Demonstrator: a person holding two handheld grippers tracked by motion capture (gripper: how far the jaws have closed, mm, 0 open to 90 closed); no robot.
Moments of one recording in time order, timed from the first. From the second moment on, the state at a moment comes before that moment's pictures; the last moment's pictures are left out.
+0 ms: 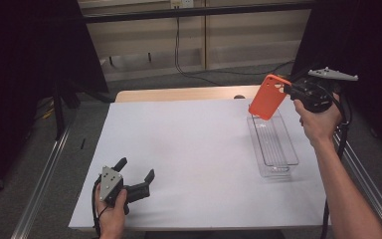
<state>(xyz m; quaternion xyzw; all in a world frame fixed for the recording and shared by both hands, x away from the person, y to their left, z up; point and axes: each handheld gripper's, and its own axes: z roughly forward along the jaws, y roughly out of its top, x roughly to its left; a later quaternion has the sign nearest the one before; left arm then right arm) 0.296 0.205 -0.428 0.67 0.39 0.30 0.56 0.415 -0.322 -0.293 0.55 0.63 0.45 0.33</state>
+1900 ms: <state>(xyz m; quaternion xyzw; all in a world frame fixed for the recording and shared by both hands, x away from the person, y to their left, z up) 0.298 0.210 -0.430 0.66 0.41 0.29 0.56 0.477 -0.315 -0.349 0.56 0.66 0.35 0.36</state>
